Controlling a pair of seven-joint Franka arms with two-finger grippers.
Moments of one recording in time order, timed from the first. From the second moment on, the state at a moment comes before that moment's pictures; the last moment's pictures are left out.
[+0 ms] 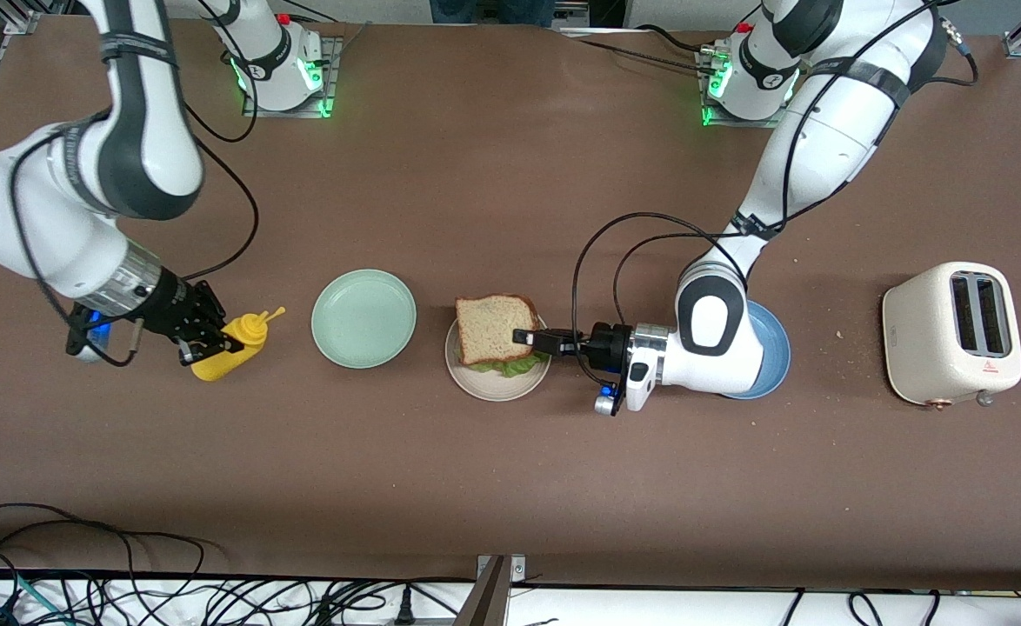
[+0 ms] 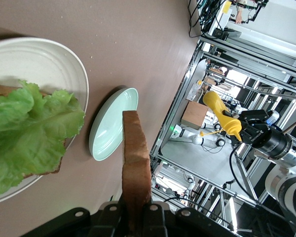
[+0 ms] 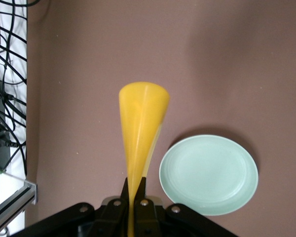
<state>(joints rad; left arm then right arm) -0.14 0.94 -0.34 -1.35 -1.27 1.99 0.21 0.71 0.32 -0.69 -1.79 0.60 2.14 1.06</state>
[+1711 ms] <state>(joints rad) -0.16 0.97 -0.31 -1.35 -1.27 1.99 0.47 0.34 0.64 -0.85 -1.95 1.28 1.29 0.32</state>
